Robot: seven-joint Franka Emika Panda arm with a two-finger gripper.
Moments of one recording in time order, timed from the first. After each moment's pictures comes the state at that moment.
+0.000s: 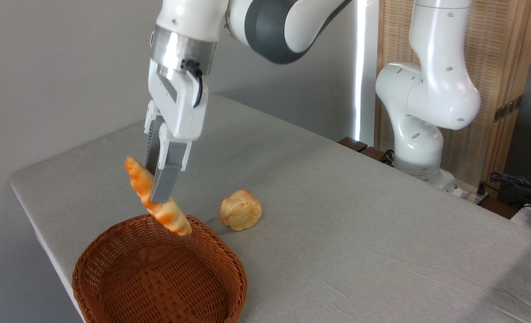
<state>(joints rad) -0.14 -0.12 0.04 -2.00 -0.11 2.33 1.01</state>
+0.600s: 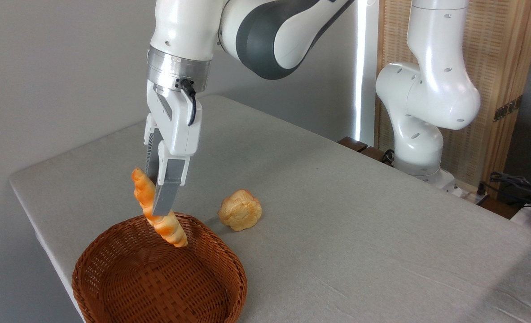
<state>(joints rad) -0.14 -0.08 0.04 -2.00 -0.11 2.33 1.01</state>
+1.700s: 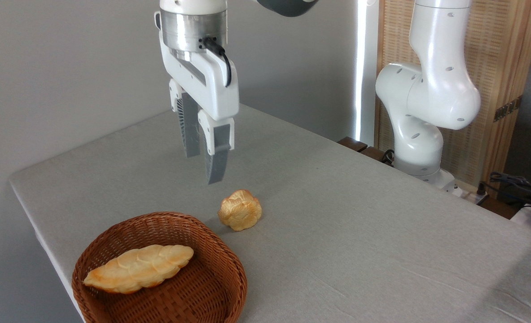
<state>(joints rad) -0.14 -0.13 0.09 -1.84 -0.10 1.84 0.91</state>
